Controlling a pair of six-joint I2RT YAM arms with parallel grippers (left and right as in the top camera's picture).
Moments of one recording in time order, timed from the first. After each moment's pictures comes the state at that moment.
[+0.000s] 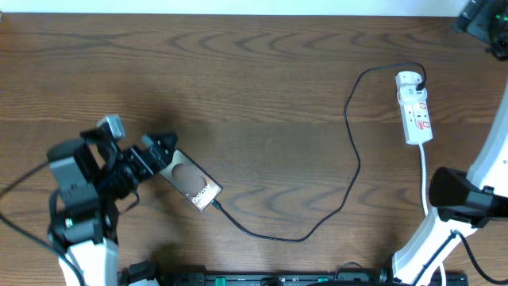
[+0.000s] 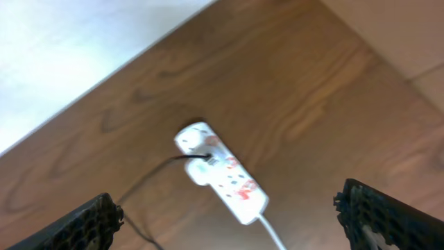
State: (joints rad) left arm 0.29 0.89 0.77 -0.60 0.68 -0.46; right arm -0.24 2.06 2.70 -1.56 0.23 0.35
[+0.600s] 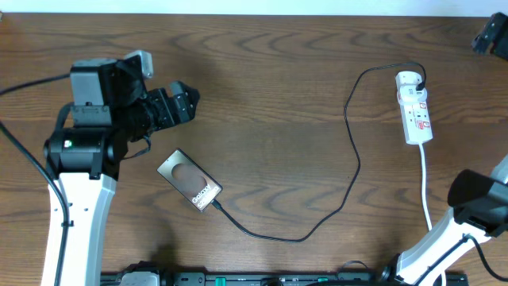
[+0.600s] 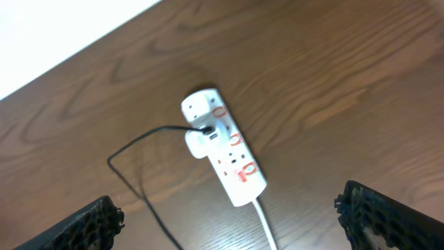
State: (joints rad) left arm -0.02 1.25 1.32 -0.86 0.40 -0.36; right arm -0.44 2.06 2.53 -1.52 -0.17 0.07
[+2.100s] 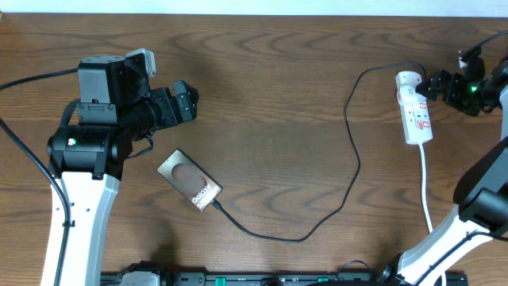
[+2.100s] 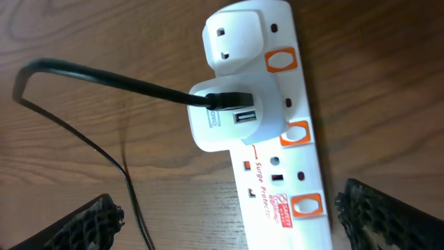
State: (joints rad) left arm -0.05 1.25 1.34 -0.89 0.30 -0.35; right arm -0.49 2.10 1.77 -1.00 -0.52 -0.20
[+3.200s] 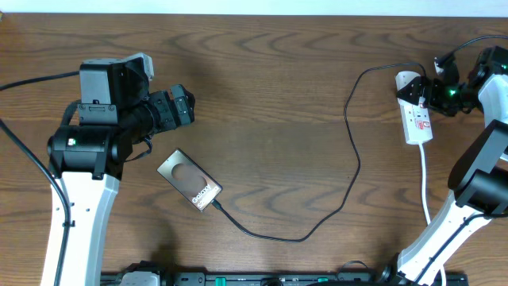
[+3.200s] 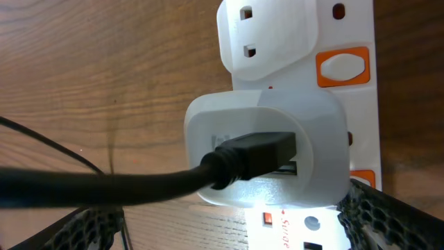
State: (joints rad) left arm -0.05 1.25 1.34 -0.94 0.25 -0.35; right arm -0.44 2.22 1.76 -0.93 -0.57 -0.25
